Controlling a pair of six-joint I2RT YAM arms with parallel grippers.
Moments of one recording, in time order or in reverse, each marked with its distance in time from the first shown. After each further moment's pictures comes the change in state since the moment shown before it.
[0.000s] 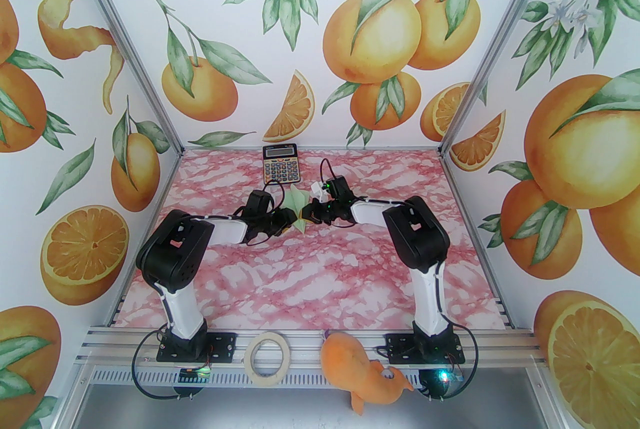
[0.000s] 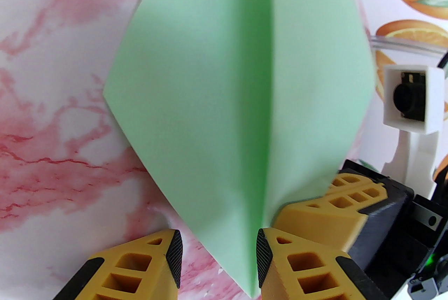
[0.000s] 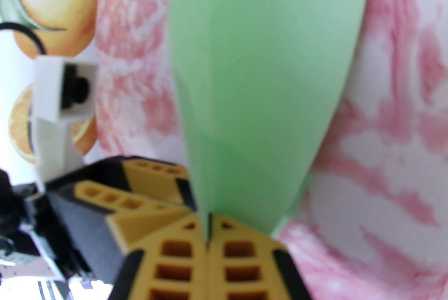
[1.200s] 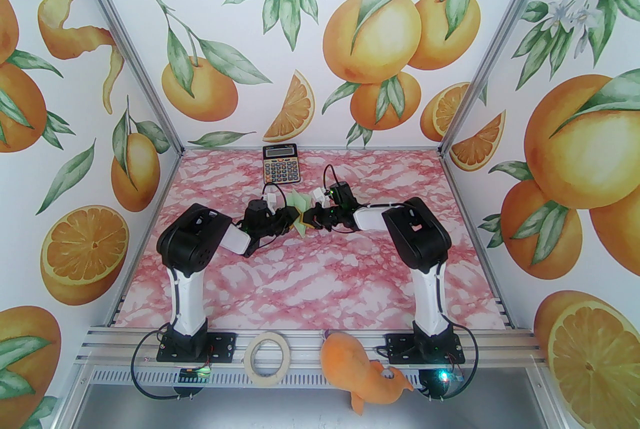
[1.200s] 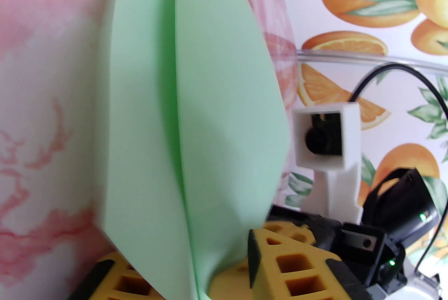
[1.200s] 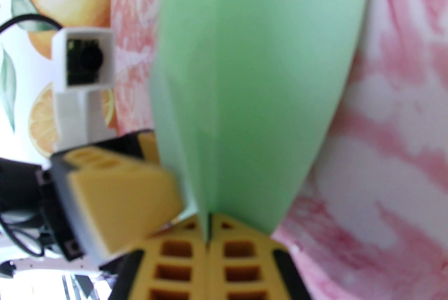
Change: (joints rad) left arm -0.004 0.172 -0.108 0.615 0.058 -0.201; right arm -0.002 -0.016 -0.123 0.163 -0.083 0.123
